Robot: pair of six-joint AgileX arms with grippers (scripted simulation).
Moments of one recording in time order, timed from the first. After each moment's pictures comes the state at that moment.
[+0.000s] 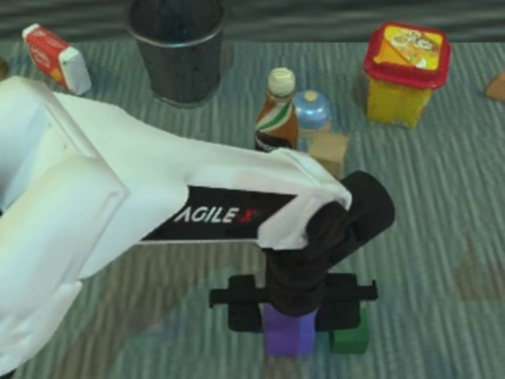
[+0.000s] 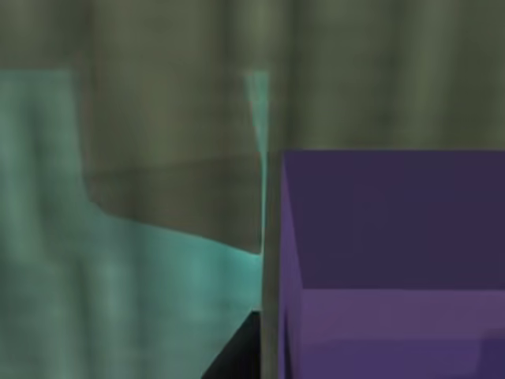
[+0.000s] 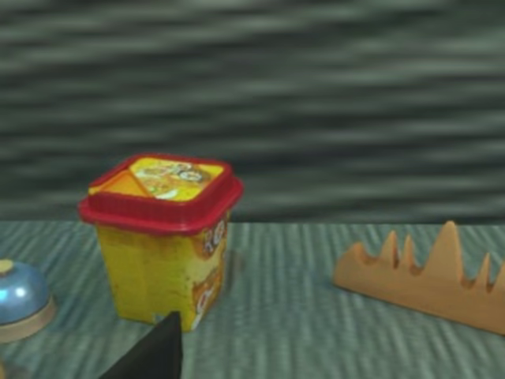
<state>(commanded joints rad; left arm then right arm) -0.96 2.11 1.37 -0.83 -0.01 -0.96 0.01 0.00 0.00 0.00 0.00 0.00</state>
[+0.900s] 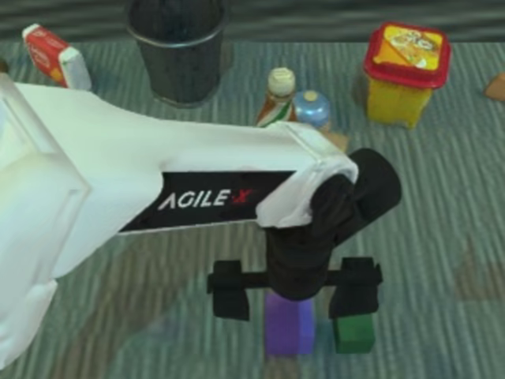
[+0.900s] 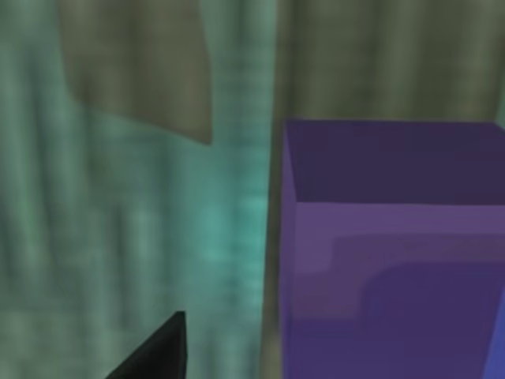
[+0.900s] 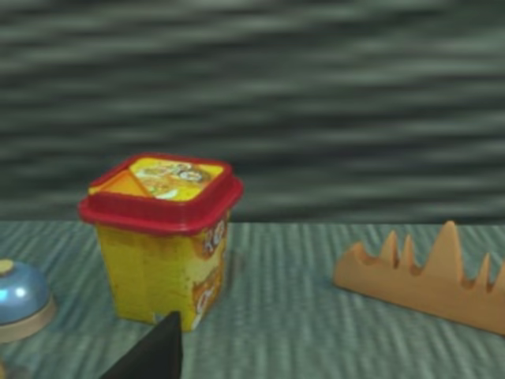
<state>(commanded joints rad) -0.95 2.07 1.45 -0.95 -0.01 -0.96 0.01 0.00 0.00 0.00 0.00 0.00</state>
